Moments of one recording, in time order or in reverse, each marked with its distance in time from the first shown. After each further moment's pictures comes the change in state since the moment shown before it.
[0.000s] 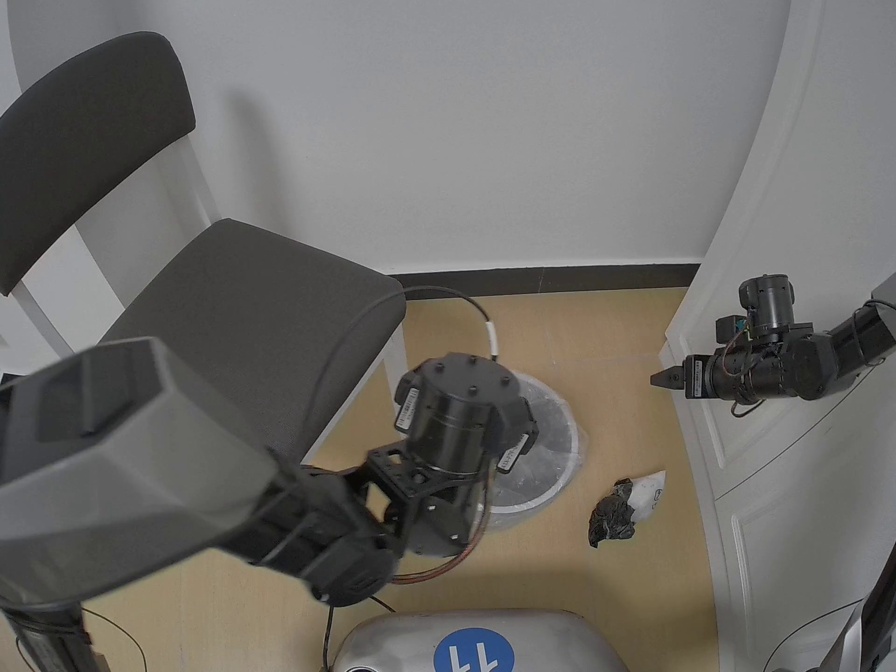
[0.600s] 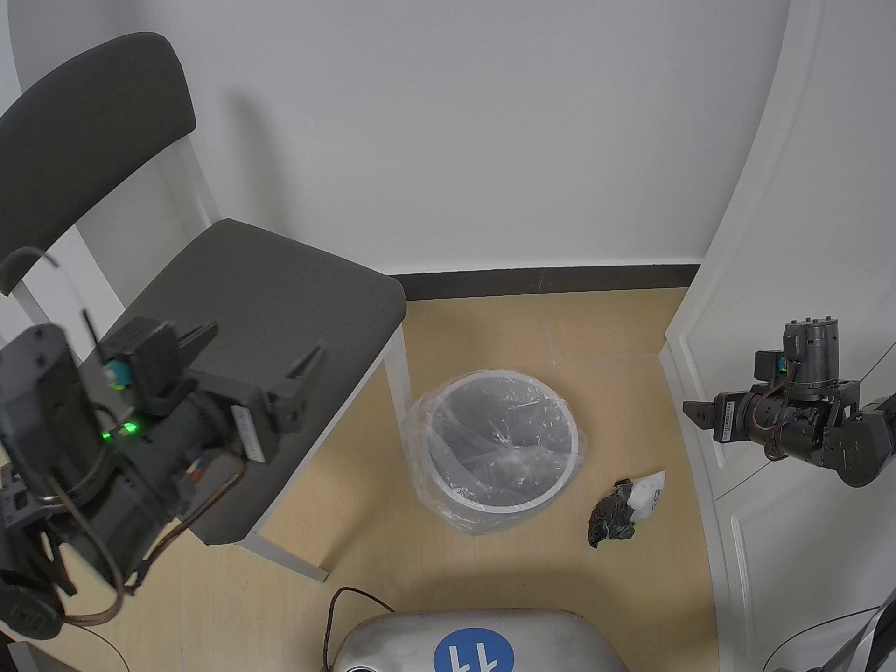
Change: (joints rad) left arm 0.138 -0.732 0.583 -0.089 -0.155 -0.156; right arm 0.104 -0.286 0.480 -0.327 -0.284 0.003
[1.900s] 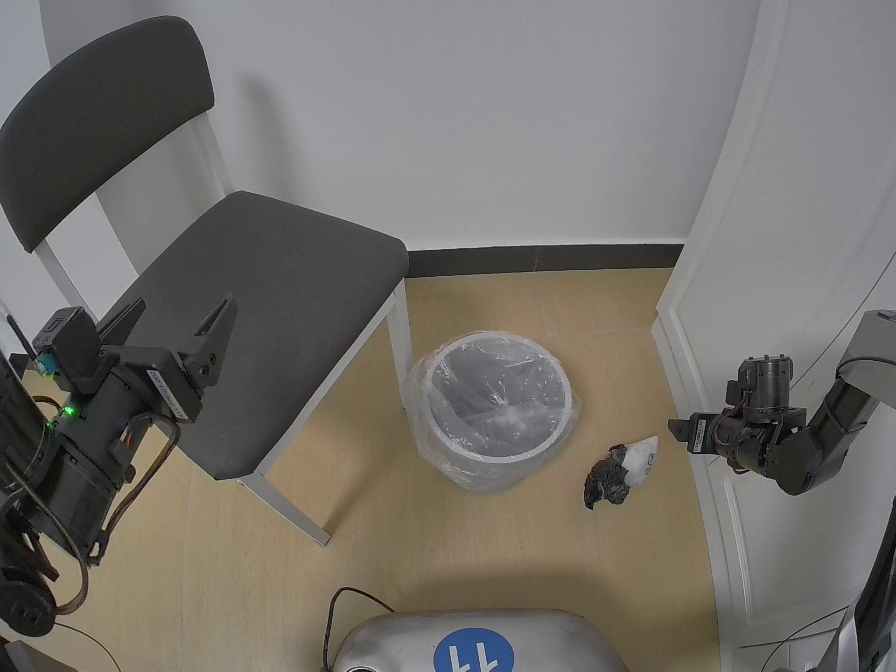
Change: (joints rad) left arm 0.199 -0.060 0.140 -0.267 -0.077 -0.013; right arm -0.090 0.374 -0.057 -0.281 -0.010 0.044
